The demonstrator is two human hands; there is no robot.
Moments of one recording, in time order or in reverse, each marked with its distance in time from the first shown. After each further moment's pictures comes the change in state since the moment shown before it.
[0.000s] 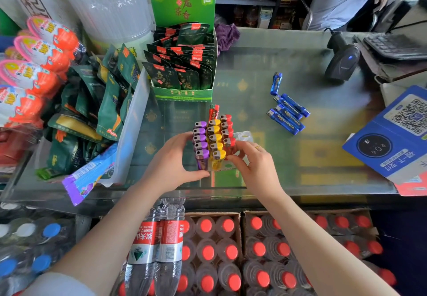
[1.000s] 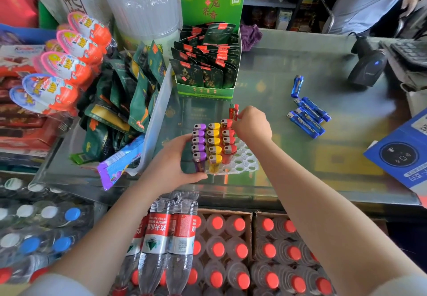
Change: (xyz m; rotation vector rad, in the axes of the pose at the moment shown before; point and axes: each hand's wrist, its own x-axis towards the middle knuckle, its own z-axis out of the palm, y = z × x) left_hand -0.030 -0.016 -0.024 -0.078 0.023 -0.049; right_hand 0.099 -0.027 0.033 -0.218 -0.208 0.550
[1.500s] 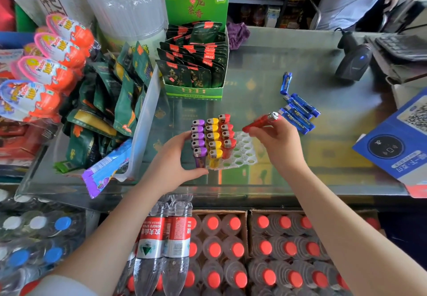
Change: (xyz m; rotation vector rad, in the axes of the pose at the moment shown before) left_hand 0.013 0.011 0.013 -0.013 0.030 0.027; right_hand -0.051 0.060 -0.039 0.555 0.128 -0.246
